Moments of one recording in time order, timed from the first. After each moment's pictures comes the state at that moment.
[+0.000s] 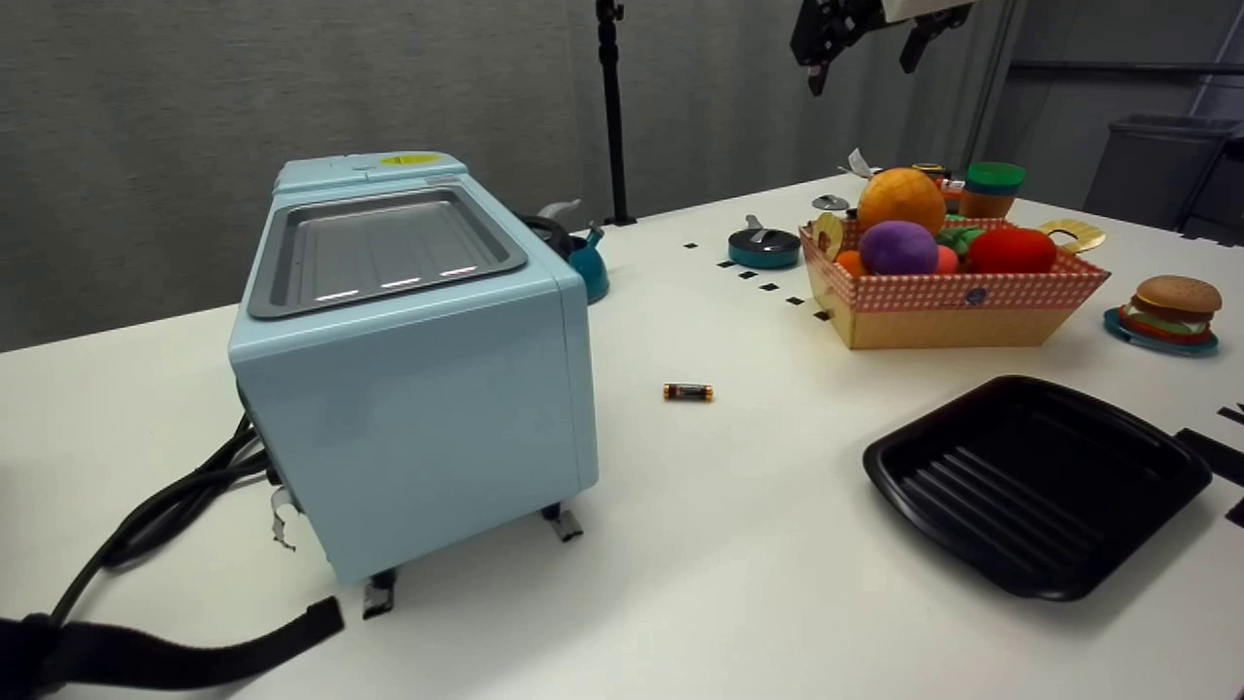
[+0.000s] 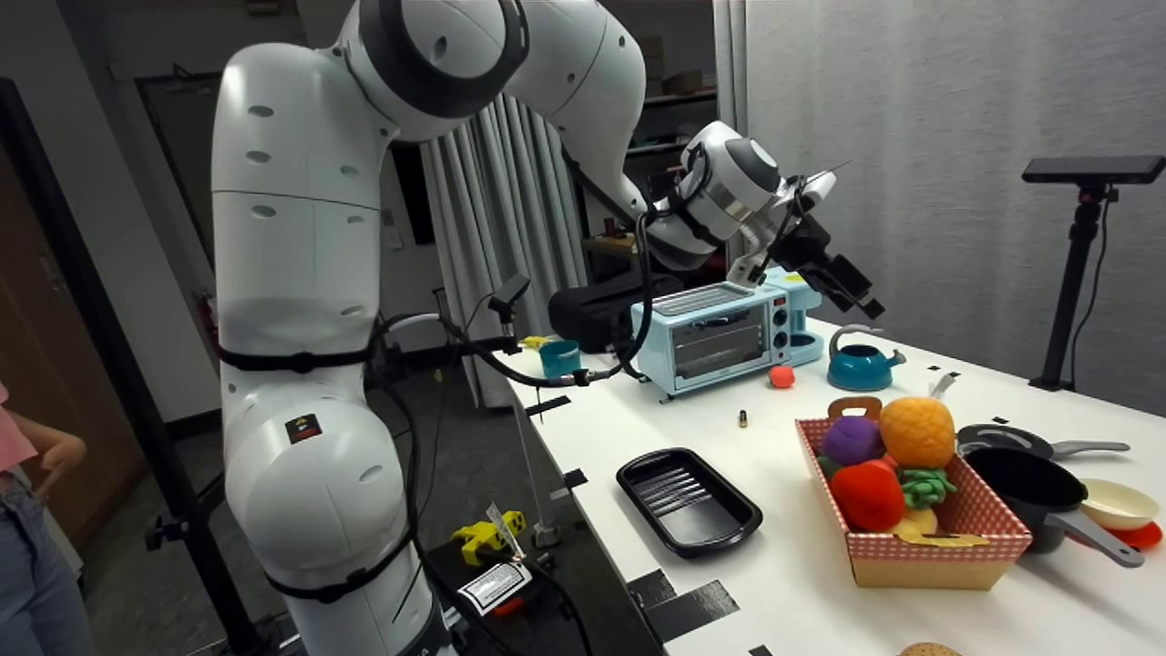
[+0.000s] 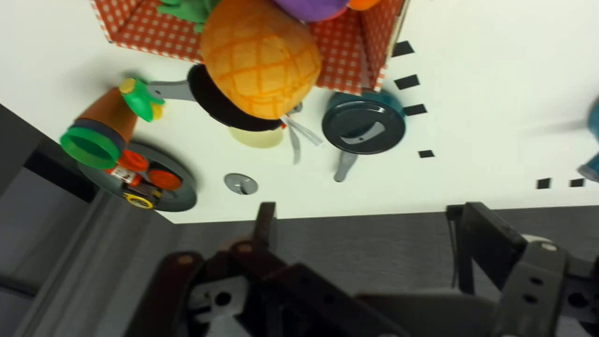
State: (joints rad) arm 0.14 0.28 -0.07 -1.88 -0.85 2.45 1.21
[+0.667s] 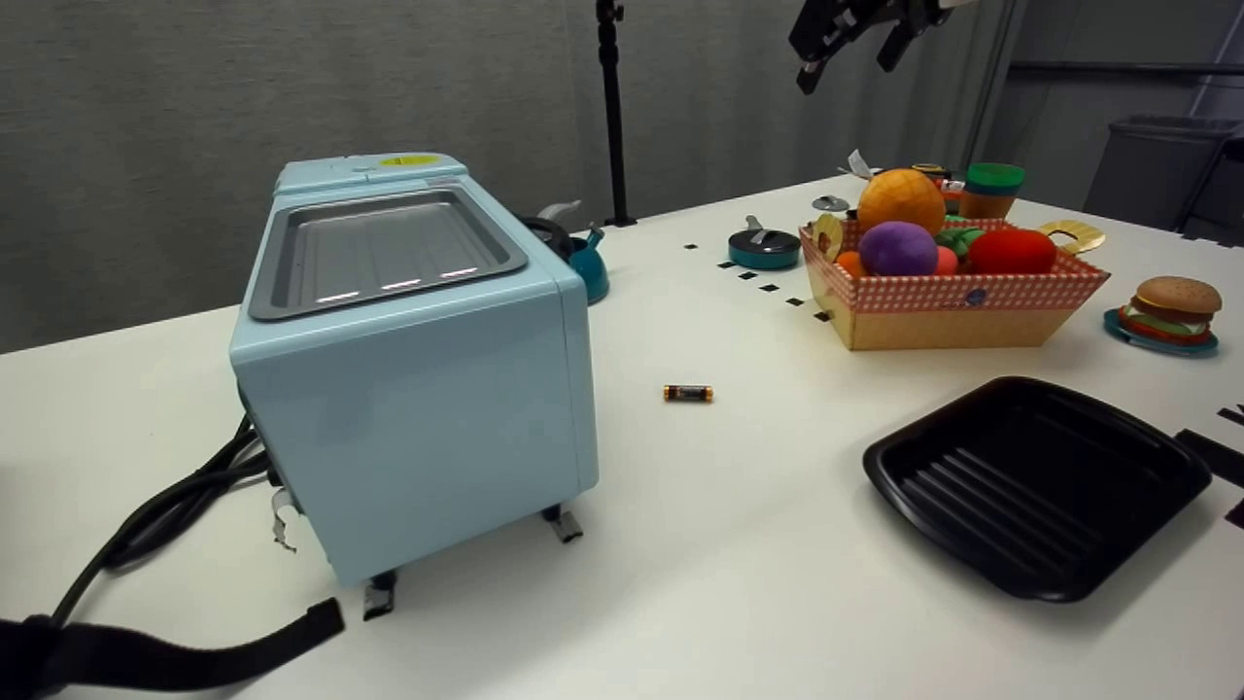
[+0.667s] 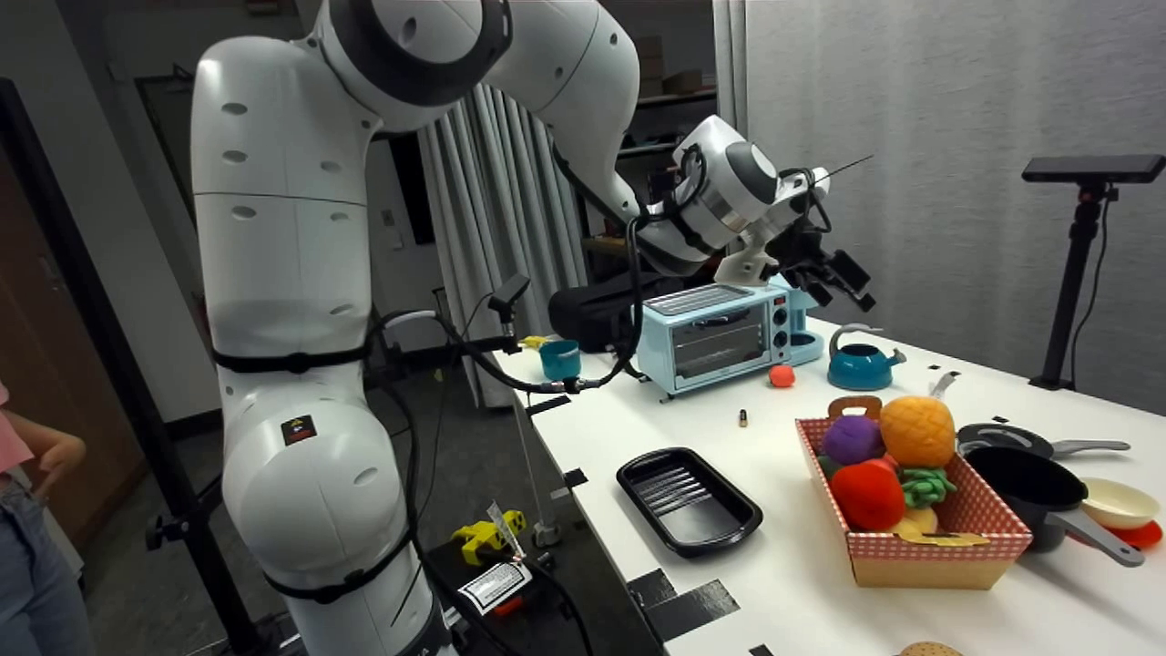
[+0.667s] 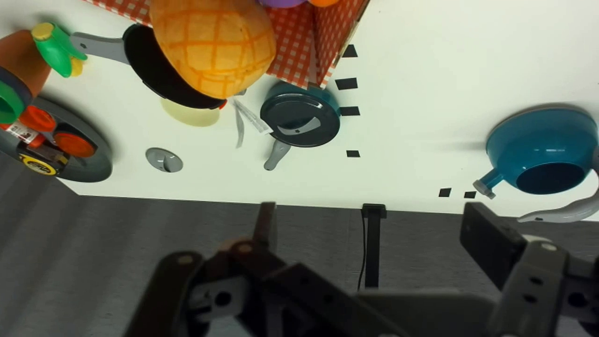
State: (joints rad) arm 0.11 0.23 -0.07 -1.97 -0.80 2.66 0.97
